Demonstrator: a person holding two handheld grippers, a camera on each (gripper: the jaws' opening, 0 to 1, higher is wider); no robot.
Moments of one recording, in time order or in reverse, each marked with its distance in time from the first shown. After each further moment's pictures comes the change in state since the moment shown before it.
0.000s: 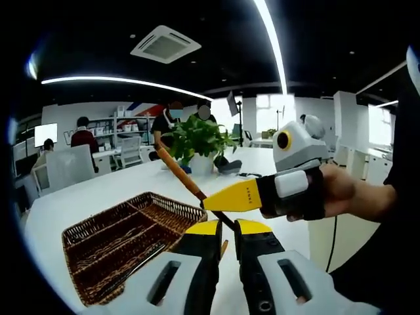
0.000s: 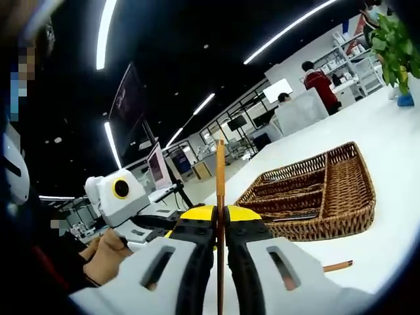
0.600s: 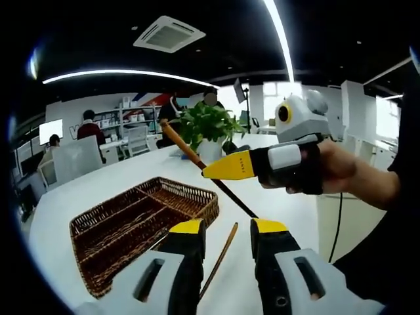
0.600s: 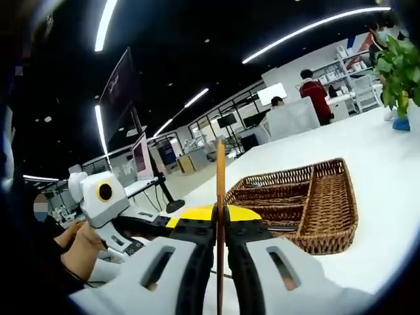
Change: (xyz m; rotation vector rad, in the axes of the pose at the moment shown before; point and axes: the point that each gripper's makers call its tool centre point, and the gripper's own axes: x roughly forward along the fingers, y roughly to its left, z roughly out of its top) left arm -0.011 0.021 -0.025 -0.011 0.087 0.077; right arm 0.011 -0.029 0.011 -0.106 0.034 -0.099
